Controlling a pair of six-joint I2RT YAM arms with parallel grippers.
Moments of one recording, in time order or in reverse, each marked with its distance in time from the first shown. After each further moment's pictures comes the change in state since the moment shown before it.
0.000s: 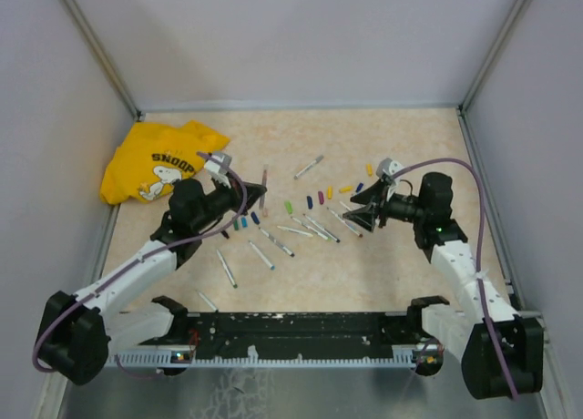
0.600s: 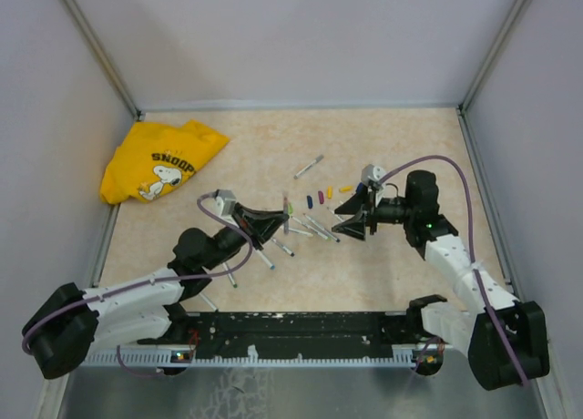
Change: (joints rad) left arm -0.347 -0.099 -0.367 0.633 -0.141 -0.140; right arm 0.111 0.054 -0.007 0.054 -0.156 0.046
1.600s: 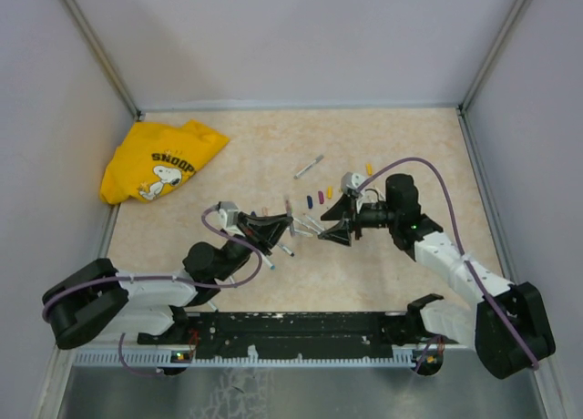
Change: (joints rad) left arm -0.145 0.193 -0.083 0.363 -0.243 0.016; right arm 0.159 0.069 -0.003 0.008 0.114 -0.055
